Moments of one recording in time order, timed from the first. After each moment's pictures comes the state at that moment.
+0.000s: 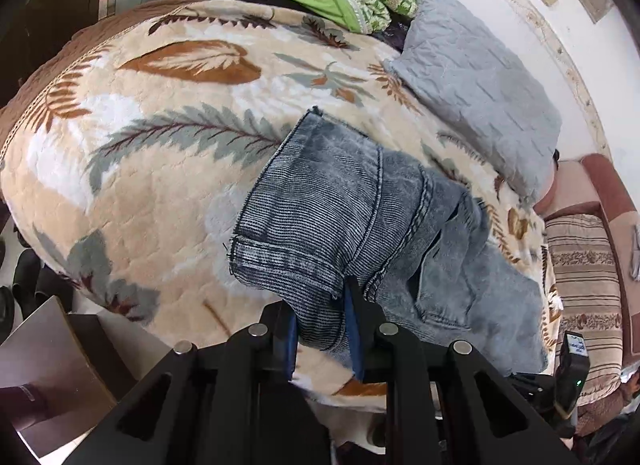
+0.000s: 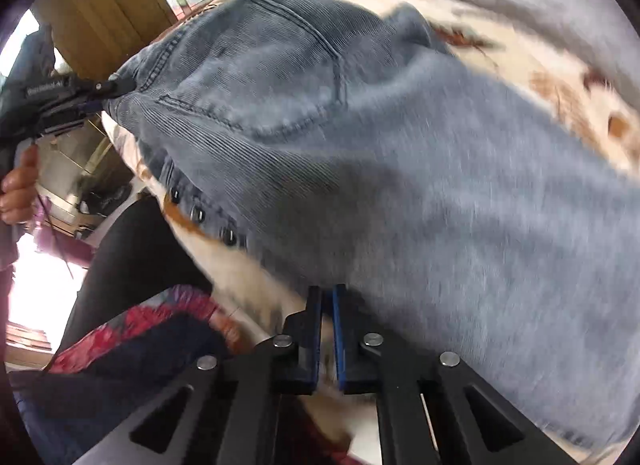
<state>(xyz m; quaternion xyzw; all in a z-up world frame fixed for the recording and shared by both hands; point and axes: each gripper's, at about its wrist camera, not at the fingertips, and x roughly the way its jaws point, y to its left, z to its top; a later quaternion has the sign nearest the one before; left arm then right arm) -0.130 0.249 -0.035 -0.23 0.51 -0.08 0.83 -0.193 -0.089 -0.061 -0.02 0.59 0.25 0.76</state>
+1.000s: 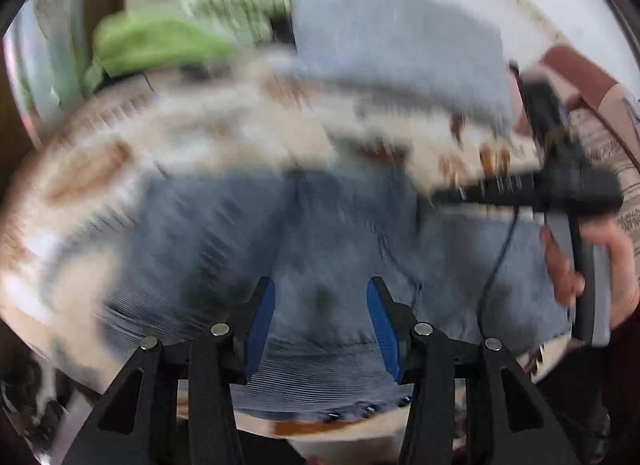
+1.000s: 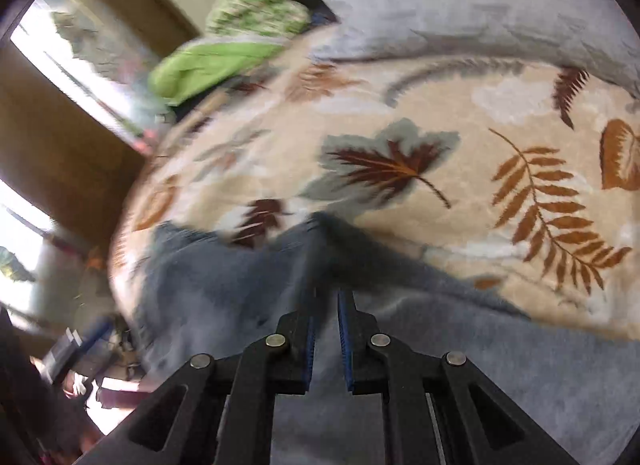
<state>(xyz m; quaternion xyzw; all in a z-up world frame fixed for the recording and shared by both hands) -0.100 0.111 -0.019 -0.05 0.49 -0.15 0.86 -0.015 -0.111 -0.025 0.13 0.57 0.18 0.79</state>
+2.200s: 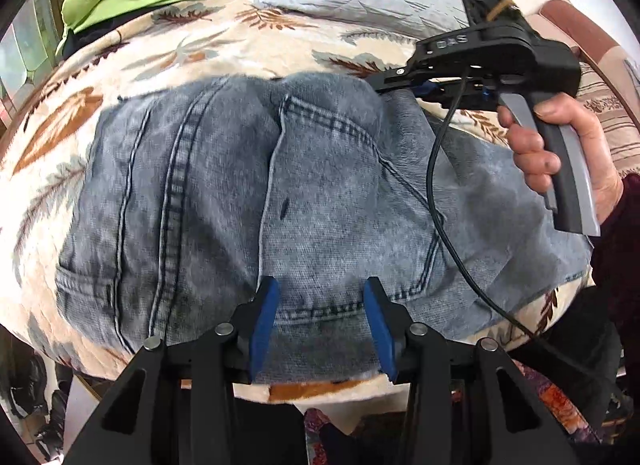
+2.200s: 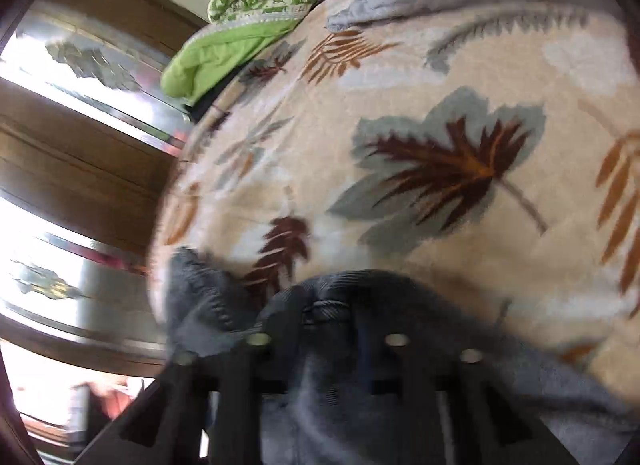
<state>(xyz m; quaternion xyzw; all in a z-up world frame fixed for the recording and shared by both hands) -0.110 0.119 -0.035 0.00 0.55 -0.16 0.82 0.039 -0.084 -0.061 0.20 0.56 0.26 0.76</state>
